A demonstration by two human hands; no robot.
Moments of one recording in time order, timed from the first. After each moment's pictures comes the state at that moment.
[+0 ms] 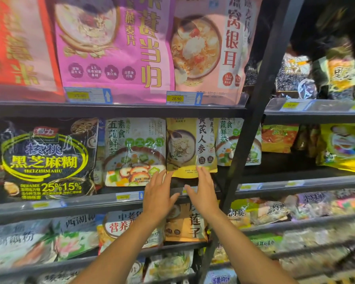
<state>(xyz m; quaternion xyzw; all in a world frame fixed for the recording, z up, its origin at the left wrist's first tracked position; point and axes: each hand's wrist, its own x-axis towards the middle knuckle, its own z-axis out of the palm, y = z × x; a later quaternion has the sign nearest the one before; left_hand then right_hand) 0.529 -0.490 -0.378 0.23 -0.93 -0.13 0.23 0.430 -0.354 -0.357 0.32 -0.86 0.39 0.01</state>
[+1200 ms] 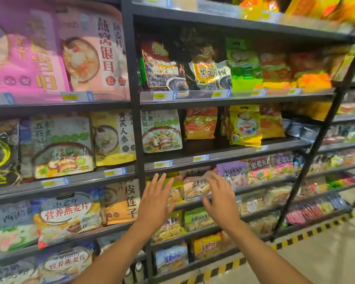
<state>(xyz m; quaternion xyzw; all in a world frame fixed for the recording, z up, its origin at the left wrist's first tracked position) 0.502 -0.144 -0.368 0.11 -0.97 -0.02 0.21 0.389 0.069 -0.352 0.31 -0.91 0.22 0.18</state>
